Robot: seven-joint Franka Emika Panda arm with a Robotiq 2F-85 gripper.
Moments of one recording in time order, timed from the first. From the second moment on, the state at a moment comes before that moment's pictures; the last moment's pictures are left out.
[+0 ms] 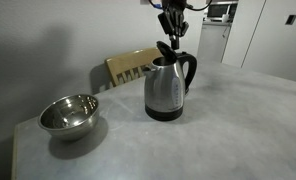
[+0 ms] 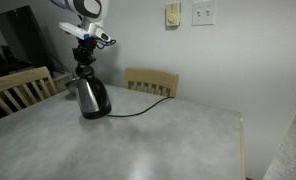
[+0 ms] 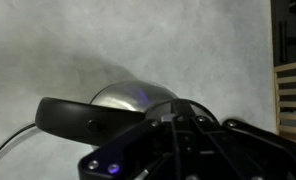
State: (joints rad) arm 0.02 0.76 0.09 -1.04 0.29 1.43 0.00
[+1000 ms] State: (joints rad) arm 0.02 0.86 0.09 -0.87 0.29 1.34 0.00
